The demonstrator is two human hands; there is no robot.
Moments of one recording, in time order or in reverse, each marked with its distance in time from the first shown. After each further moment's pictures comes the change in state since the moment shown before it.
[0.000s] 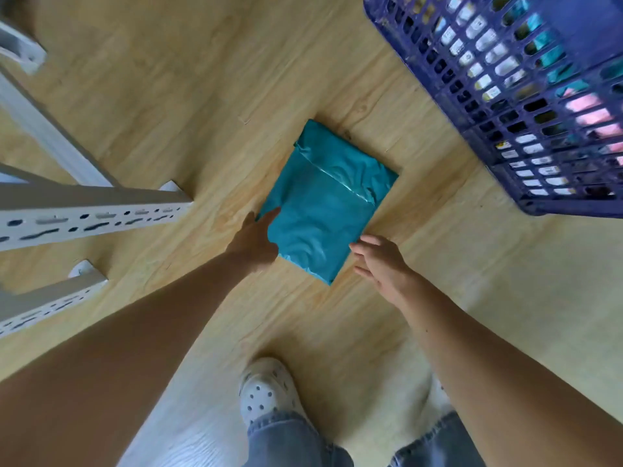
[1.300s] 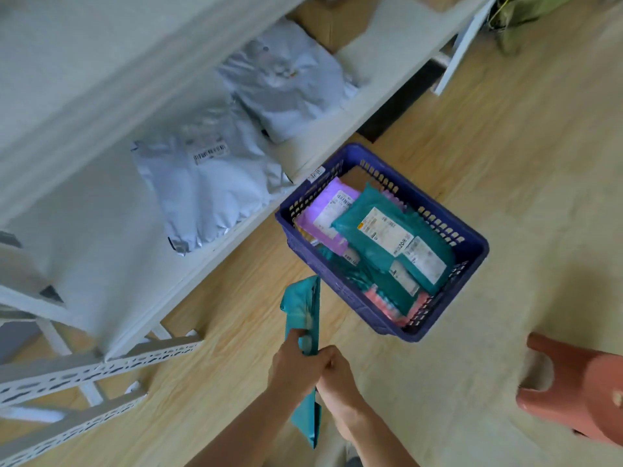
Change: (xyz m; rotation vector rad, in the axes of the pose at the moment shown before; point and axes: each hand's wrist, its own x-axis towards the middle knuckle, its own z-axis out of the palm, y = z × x) left_hand -0.365 0.317 -0.131 -0.459 0.089 -0.068; right_hand -0.380 -0.135 -0.136 0.156 -0.184 -0.288
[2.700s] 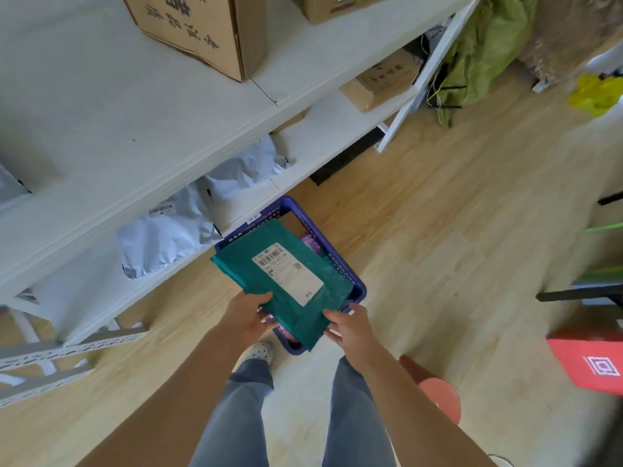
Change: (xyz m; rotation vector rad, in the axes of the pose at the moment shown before) left_hand -0.142 0.268 -0.020 -1.186 -0.140 -0.175; right_hand -0.149 -0.276 -0.215 0.115 0.192 0.060
